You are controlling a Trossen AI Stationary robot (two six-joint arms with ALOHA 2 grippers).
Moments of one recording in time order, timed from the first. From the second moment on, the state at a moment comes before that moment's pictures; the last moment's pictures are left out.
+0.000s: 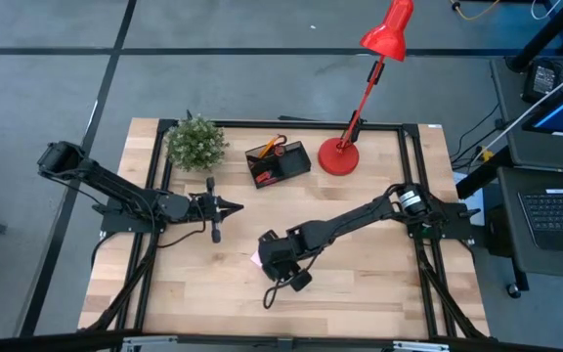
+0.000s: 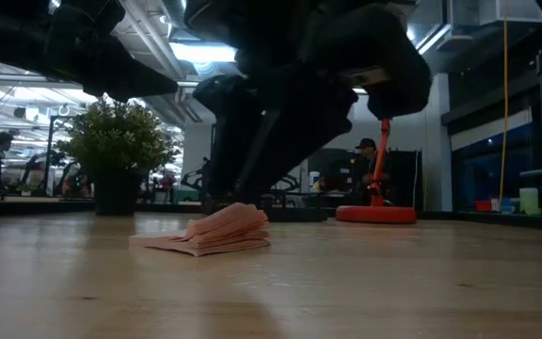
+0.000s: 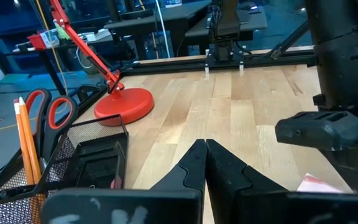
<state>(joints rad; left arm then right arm) -0.30 0.99 0.22 0.58 -0.53 0.01 0.30 2.19 1.66 -0.56 -0.09 -0.39</state>
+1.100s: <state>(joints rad) -0.30 0.99 0.22 0.58 -0.53 0.01 0.26 2.24 1.66 -0.57 -0.05 -0.45</state>
